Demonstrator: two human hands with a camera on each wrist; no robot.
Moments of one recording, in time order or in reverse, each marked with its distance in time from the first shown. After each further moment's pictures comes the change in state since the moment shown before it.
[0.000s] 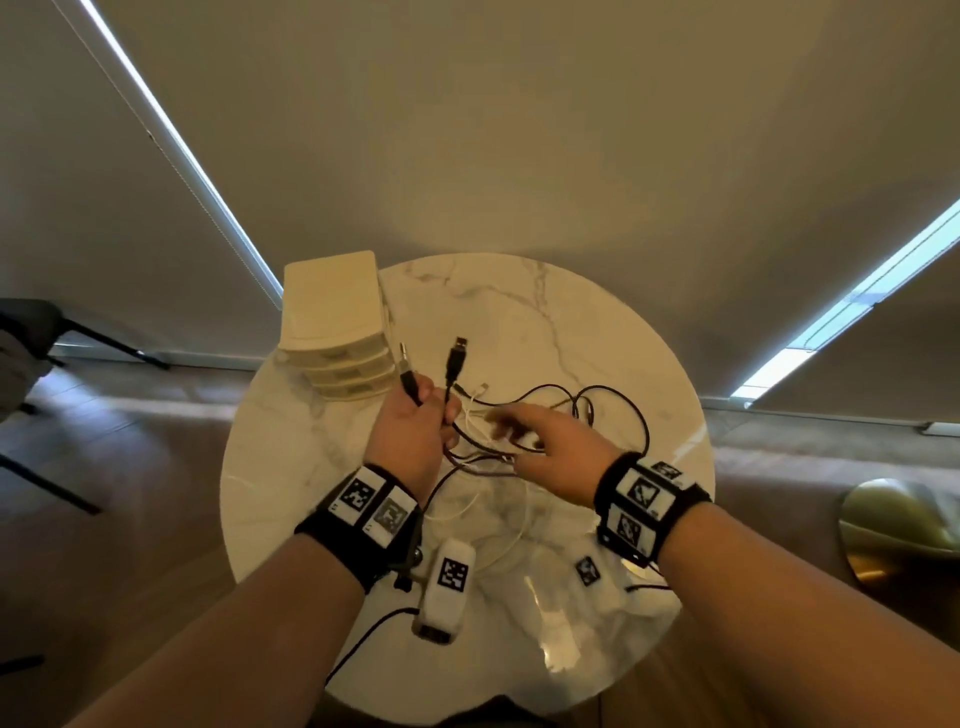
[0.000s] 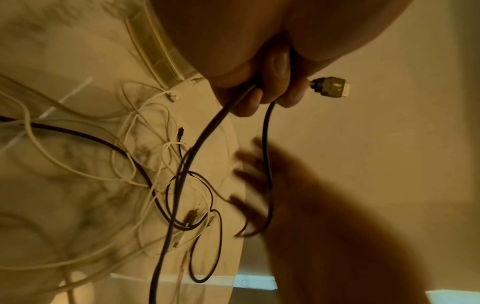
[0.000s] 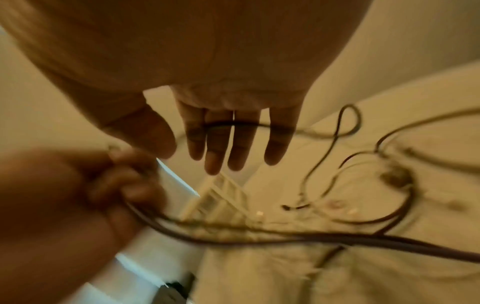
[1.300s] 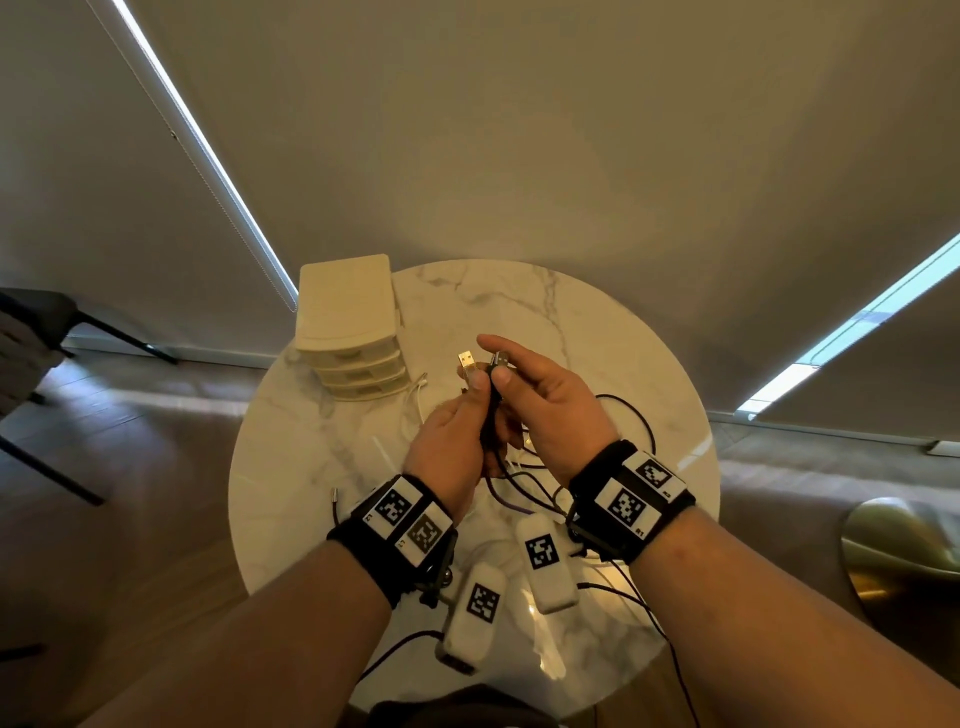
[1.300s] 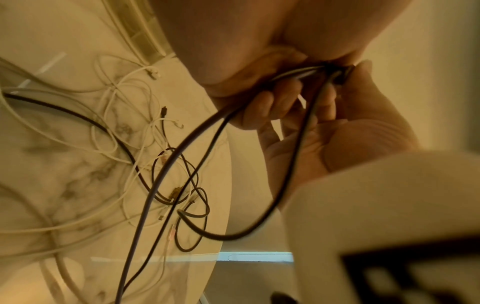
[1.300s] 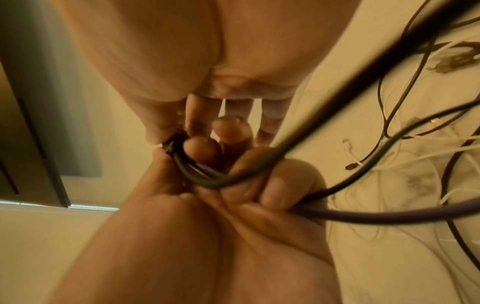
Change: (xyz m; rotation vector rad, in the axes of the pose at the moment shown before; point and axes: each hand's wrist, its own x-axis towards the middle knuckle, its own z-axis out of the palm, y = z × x) left_hand -0.025 0.005 0.021 -0.016 -0.194 -0.045; right_hand 0.005 -0.060 -0.006 0.830 0.240 -0.204
